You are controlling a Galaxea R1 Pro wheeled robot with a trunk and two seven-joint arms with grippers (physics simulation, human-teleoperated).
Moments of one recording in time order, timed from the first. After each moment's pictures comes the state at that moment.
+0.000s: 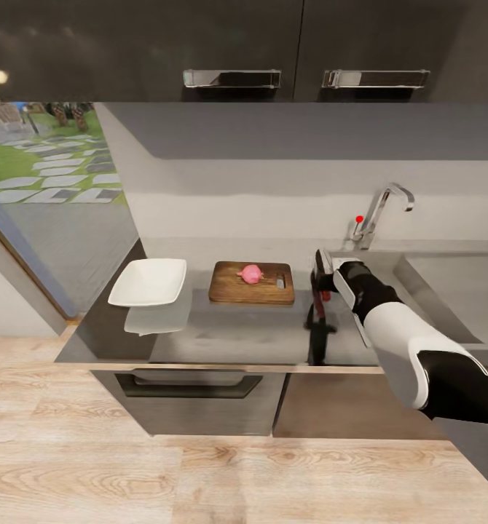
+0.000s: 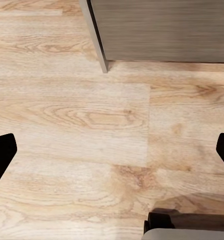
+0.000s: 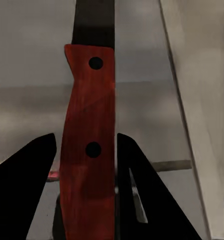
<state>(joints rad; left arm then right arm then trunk) -0.30 0.13 -0.01 0.07 0.11 -0.79 -0.03 -1.32 0.00 -0.07 -0.37 0.05 0.61 -0.11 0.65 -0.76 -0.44</state>
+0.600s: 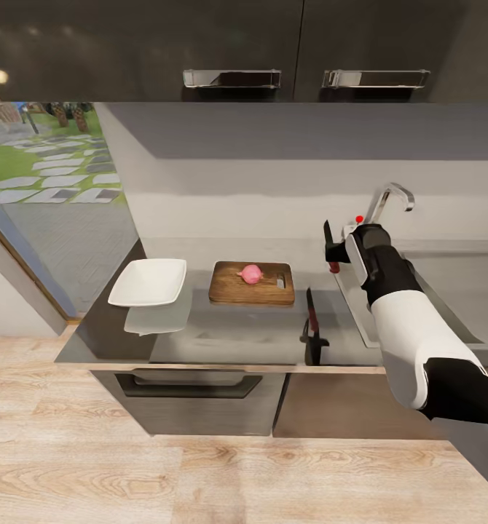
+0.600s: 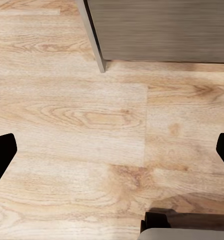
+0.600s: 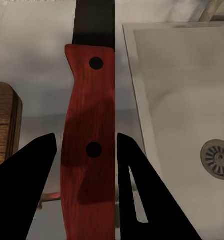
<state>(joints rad) -0.30 0.12 -0.01 0.07 0.11 -0.79 -0.03 -1.32 0.00 -0.06 -0.75 0.05 0.91 -0.11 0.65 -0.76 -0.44</state>
